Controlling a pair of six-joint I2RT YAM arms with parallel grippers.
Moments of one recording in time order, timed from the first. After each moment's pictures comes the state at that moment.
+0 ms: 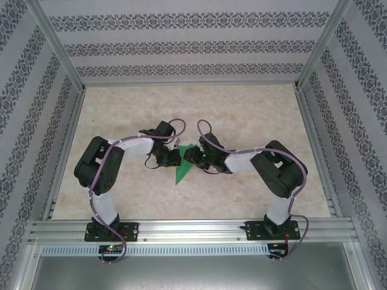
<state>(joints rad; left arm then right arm) -0.51 1.84 1.07 -0.53 0.44 -0.48 0.71 1.83 0.81 0.28 -0.28 1.05</state>
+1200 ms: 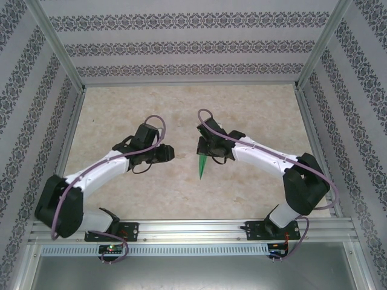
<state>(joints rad) -0.51 1.32 0.83 -0.38 0.24 -0.62 0.74 1.59 1.15 -0.62 0.16 0.76</state>
